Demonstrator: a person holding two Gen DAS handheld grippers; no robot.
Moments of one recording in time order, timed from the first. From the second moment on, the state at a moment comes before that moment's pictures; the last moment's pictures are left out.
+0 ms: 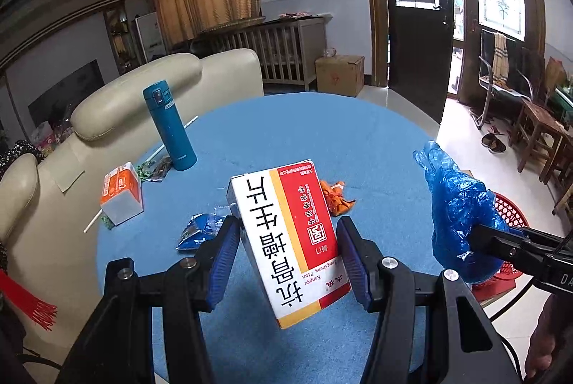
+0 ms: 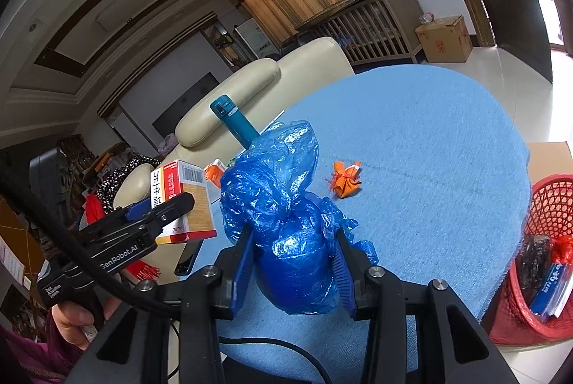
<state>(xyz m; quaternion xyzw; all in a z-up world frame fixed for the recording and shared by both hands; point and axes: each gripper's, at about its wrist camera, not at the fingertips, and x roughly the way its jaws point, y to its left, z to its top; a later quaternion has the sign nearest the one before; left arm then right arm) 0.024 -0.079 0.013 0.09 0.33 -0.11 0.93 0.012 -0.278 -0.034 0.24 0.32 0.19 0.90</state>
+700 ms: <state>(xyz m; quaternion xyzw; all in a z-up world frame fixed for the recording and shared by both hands) 0.010 -0.067 0.013 0.09 0.32 -0.12 0.94 0.007 -0.261 -0.031 0.23 0.32 0.20 0.90</state>
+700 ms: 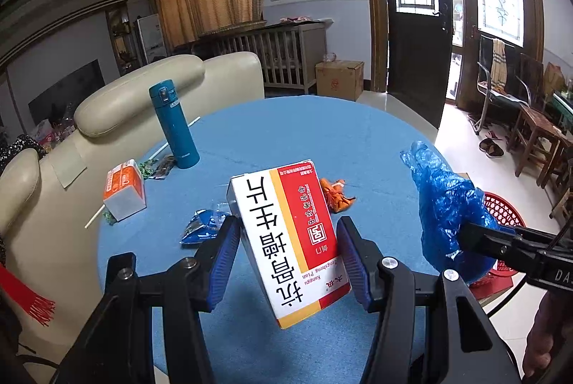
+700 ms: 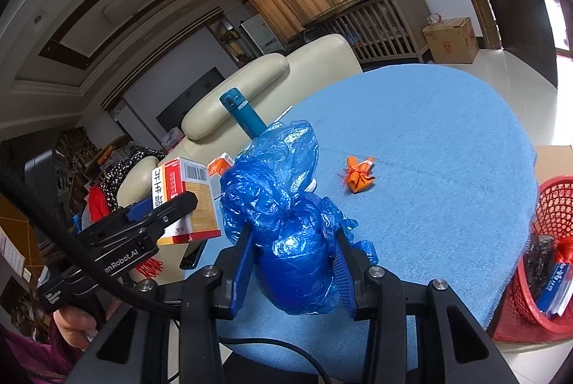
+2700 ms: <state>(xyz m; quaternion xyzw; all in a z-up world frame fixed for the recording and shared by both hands) -0.008 -0.145 0.009 0.18 0.31 -0.16 0.92 -0.050 -0.323 -0.029 0.30 0.25 0.16 0.90</state>
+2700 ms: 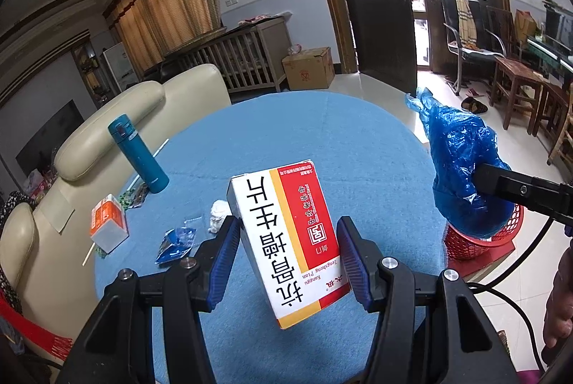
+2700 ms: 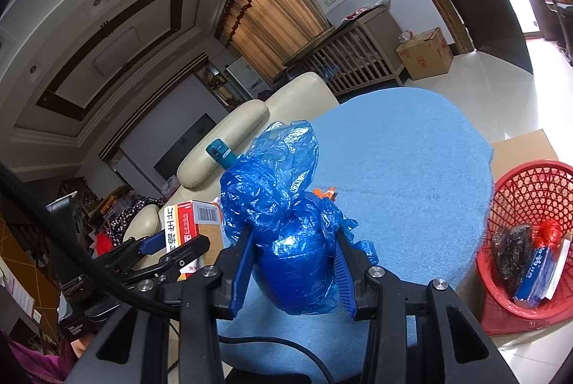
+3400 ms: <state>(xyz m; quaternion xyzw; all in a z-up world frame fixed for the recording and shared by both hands) 0.015 -0.252 -0.008 0.27 0.32 -0.23 0.88 -0.079 -0.398 -0.052 0.38 0.23 0.08 0.89</state>
